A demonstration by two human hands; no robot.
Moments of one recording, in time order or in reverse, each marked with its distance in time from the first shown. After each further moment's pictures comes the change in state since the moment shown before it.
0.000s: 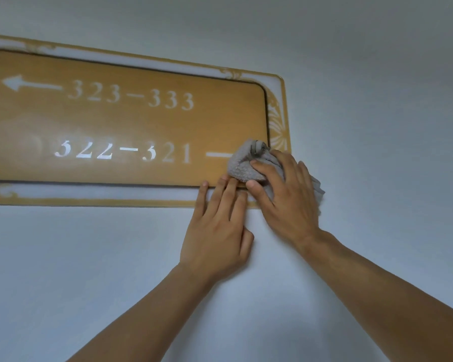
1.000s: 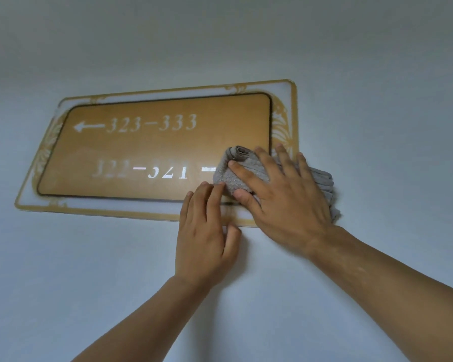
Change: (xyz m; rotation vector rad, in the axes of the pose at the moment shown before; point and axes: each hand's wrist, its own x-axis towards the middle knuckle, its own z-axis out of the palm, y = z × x) left_hand 0.023 0.029 0.004 -0.011 0.257 -0.318; right_hand 0.031 0.033 0.003 -0.114 -0.110 -0.281
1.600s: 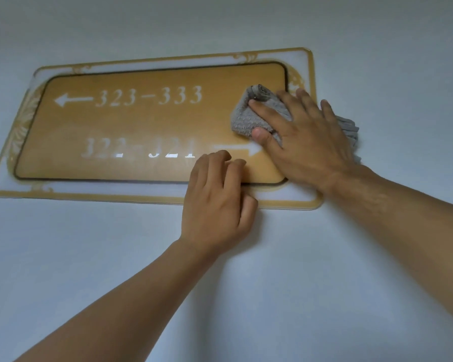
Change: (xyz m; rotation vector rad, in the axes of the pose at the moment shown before) left_hand 0.027 -0.022 0.001 0.077 0.004 0.171; right_hand 0.054 0.019 0.002 0.043 0.048 0.116
